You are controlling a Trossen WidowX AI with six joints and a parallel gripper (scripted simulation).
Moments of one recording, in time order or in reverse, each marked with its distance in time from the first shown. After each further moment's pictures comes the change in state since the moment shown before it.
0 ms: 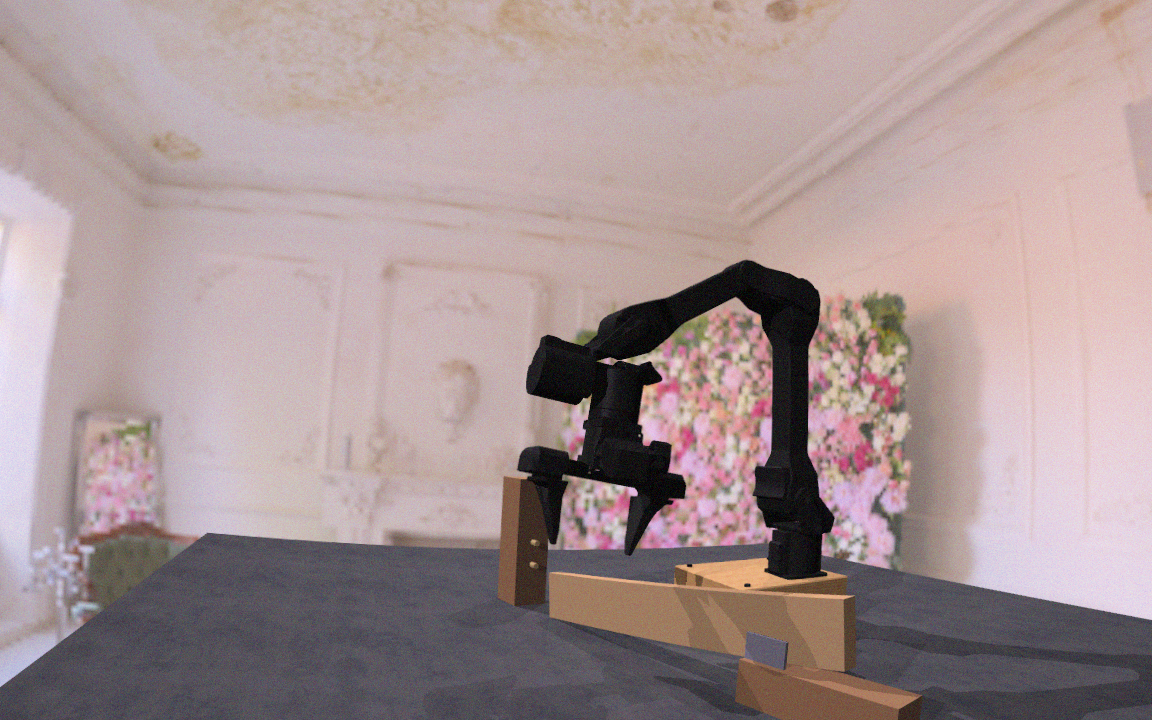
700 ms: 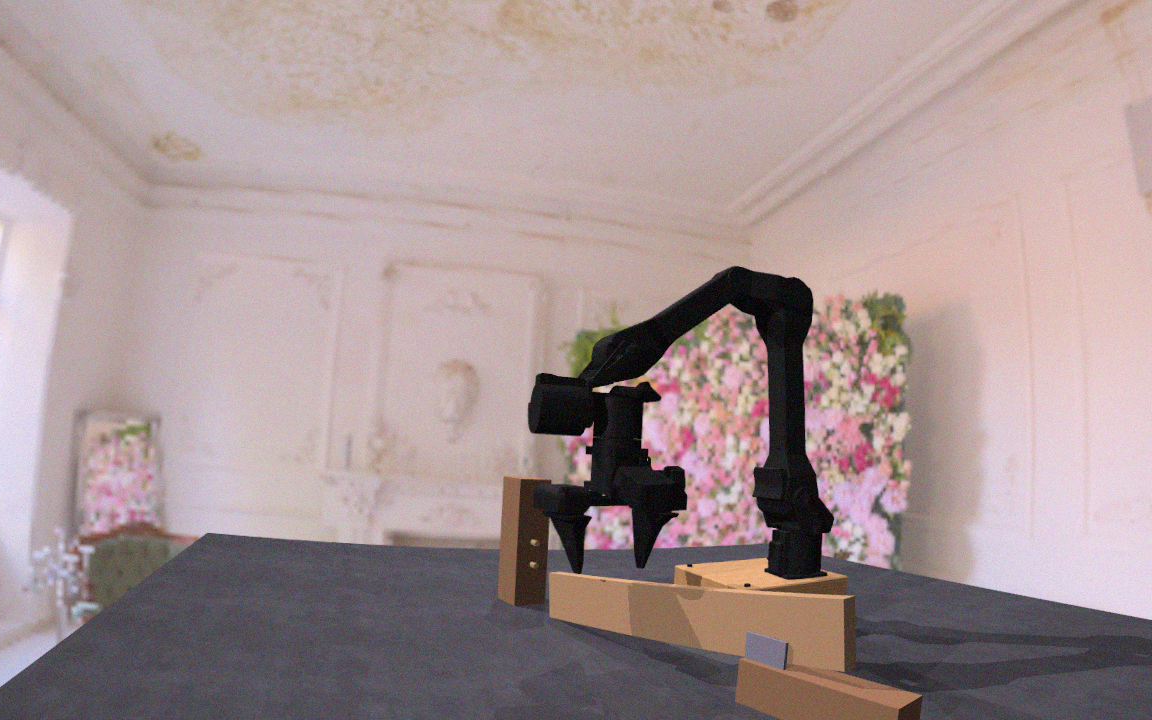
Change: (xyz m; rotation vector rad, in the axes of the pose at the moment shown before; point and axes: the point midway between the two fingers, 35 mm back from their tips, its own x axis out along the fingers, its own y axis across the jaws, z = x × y) arm 0.024 0.034 -0.022 -0.232 0.039 0.153
